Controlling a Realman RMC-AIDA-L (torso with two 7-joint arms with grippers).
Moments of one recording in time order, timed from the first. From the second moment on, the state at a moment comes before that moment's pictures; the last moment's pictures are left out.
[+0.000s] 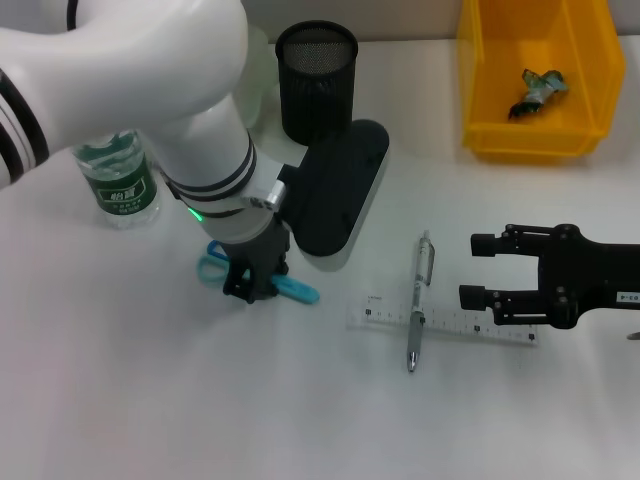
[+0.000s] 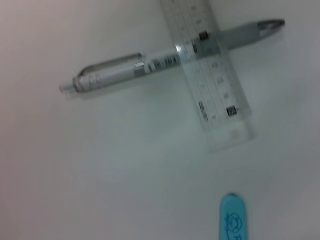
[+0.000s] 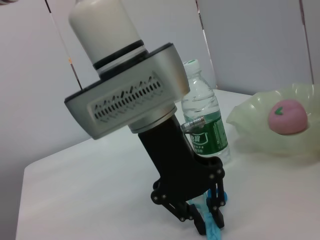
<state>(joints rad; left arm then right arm) -0.92 -2.08 1.88 0.95 2.55 1.30 -1.80 0.45 2.04 -0.69 -0.61 -2.03 -1.68 1.29</state>
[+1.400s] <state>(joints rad) -0.64 -2.07 1.12 0.68 1.63 1.52 -1.71 0.40 2.06 -0.63 -0.60 -2.03 -1.74 1.11</state>
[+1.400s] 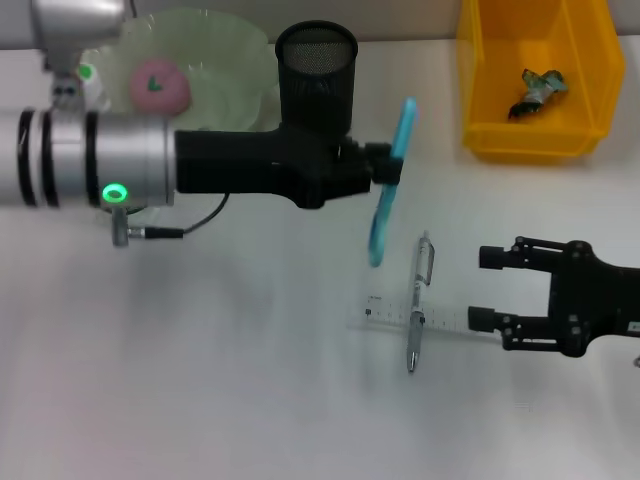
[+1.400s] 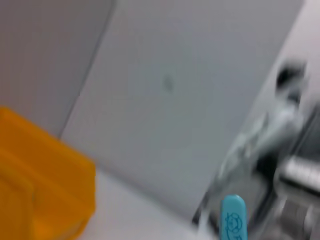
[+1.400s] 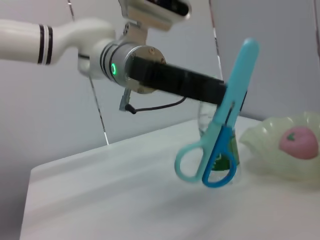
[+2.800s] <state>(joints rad) -0.68 -2.08 0.60 -0.25 1.33 1.48 -1.54 0.54 2.09 -0.43 0.21 -1.61 -1.55 -0.07</state>
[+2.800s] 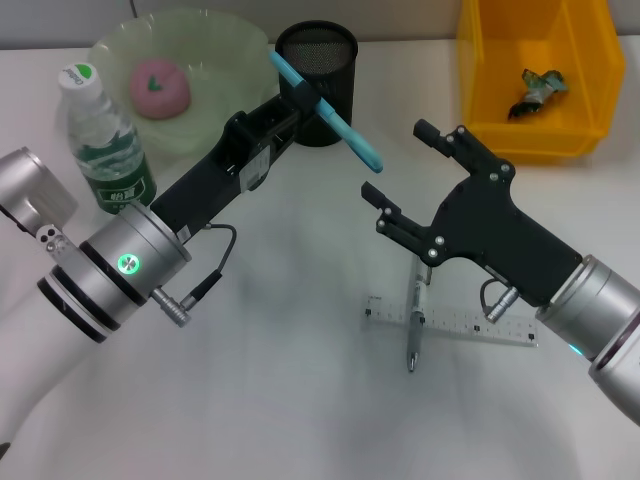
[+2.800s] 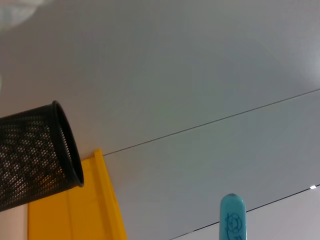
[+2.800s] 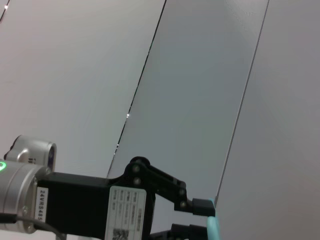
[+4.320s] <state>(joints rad) -0.69 -2.08 0.52 -0.32 1.37 1.44 -1.53 0.60 2.09 -0.39 0.24 -1.62 -1.47 -0.16</state>
